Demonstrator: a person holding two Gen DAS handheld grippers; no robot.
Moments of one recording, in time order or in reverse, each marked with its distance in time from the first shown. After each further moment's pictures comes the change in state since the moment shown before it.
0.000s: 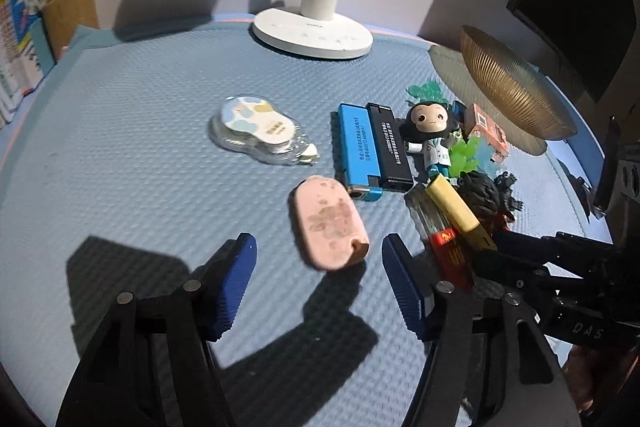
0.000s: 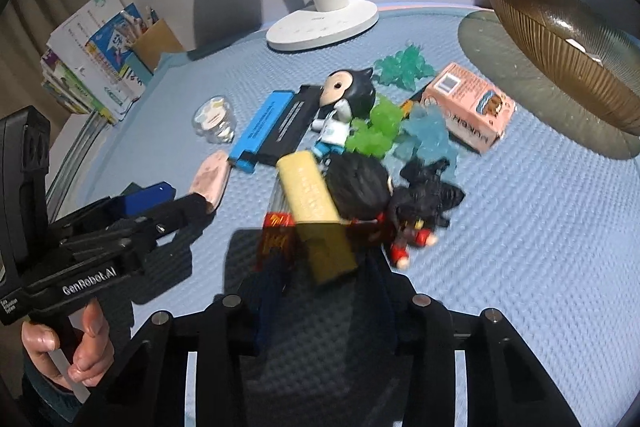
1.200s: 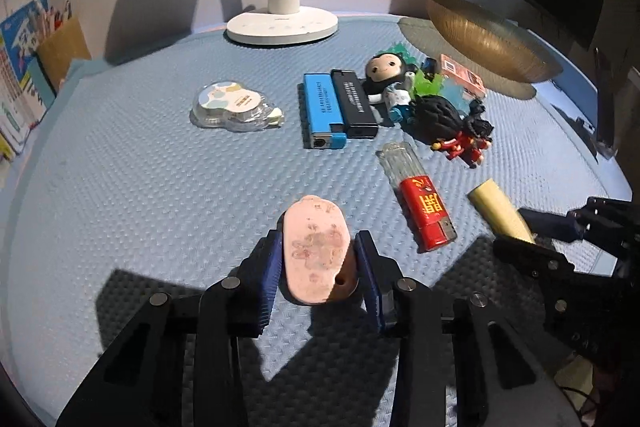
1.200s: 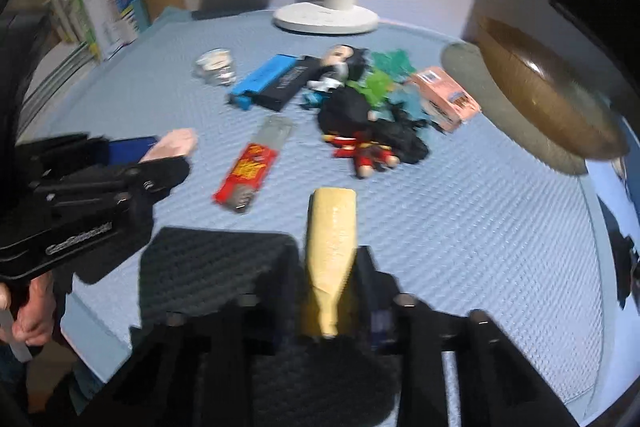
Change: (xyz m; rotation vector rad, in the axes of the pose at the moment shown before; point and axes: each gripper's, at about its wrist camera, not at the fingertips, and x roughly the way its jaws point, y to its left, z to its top) left arm -0.014 -0.030 -0.034 0.166 -0.019 0.059; right arm -0.018 0.029 -0.056 -0.213 -0.034 -0.217
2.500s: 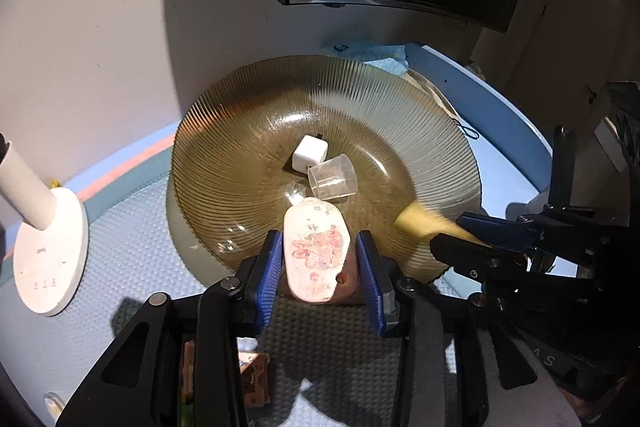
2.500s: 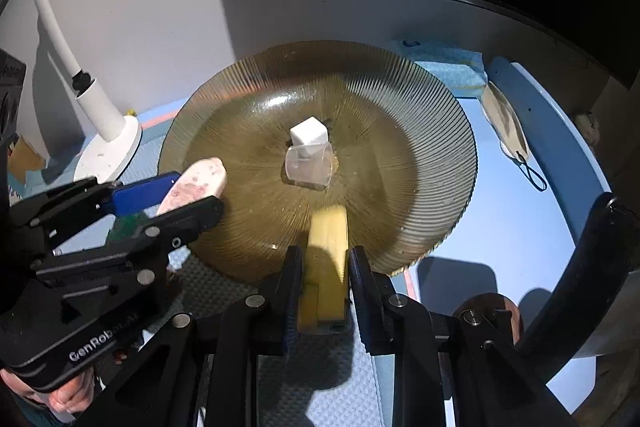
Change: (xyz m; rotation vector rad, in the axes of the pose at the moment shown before) left arm 0.087 -0.199 0.225 0.250 0.008 -0.303; right arm -0.023 -0.268 0.095 0.412 0.028 -0.174
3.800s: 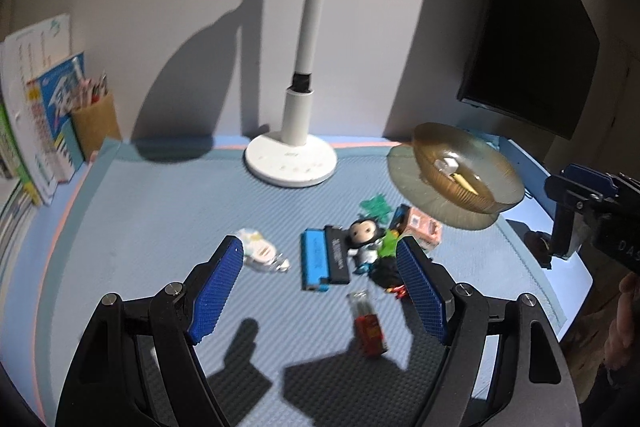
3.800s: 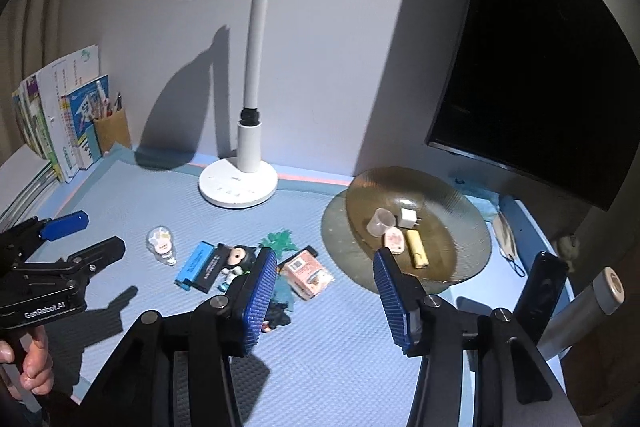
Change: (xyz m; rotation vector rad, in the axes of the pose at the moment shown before) left arm -0.229 0.117 -0.193 -0.317 -0.305 0.290; right arm -0.161 0.176 -0.092 -0.290 -0.384 -0.022
